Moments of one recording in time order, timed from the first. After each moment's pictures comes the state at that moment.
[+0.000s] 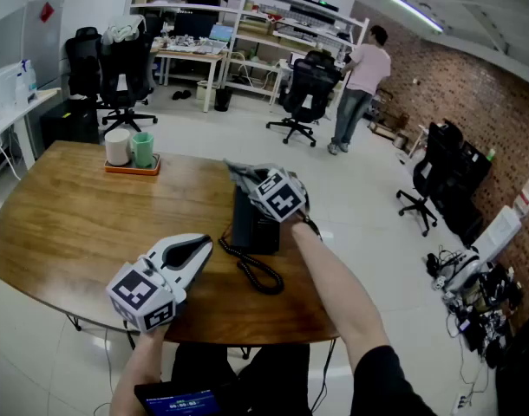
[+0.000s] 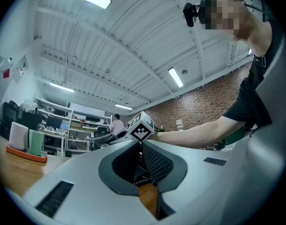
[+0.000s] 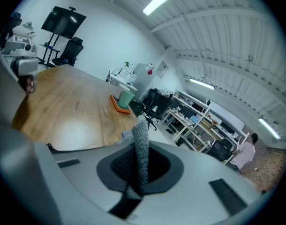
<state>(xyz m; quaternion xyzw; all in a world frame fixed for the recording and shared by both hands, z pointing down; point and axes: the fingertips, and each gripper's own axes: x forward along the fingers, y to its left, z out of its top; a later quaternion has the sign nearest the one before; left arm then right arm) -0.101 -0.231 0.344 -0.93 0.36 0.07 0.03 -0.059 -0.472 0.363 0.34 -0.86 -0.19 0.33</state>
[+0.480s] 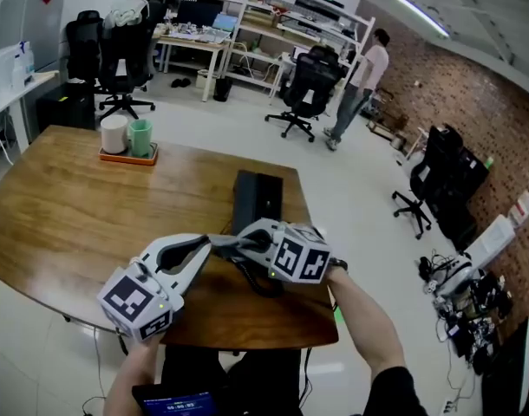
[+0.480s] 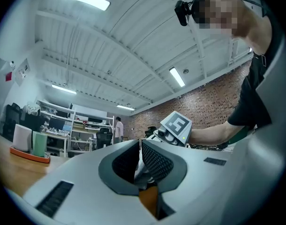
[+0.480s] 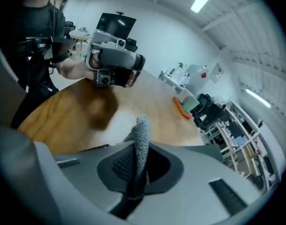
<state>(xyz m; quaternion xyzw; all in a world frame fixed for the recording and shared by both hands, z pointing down) -0.104 -0.225 0.335 -0.92 0.38 0.06 0.04 -0.058 -0.292 0.432 0.05 -0.87 -0.26 0.42</state>
